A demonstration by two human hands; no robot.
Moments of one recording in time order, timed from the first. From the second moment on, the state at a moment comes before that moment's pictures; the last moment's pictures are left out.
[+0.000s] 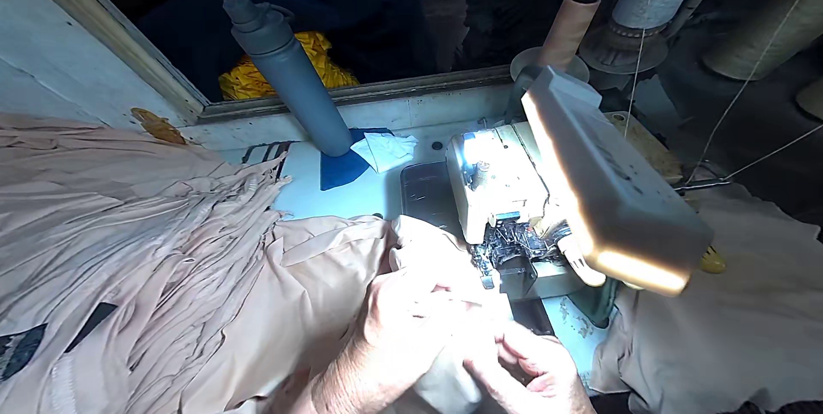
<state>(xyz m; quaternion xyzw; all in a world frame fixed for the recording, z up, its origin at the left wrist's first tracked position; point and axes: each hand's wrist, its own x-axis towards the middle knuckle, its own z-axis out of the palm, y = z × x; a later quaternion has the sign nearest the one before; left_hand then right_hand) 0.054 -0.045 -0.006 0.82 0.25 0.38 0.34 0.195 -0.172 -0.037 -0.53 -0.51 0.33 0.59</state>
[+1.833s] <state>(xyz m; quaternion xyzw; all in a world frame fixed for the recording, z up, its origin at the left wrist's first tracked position) 0.073 -0.060 -0.035 0.92 0.21 0.33 0.02 0.201 -0.225 -0.086 -0.50 -0.34 0.44 0.66</state>
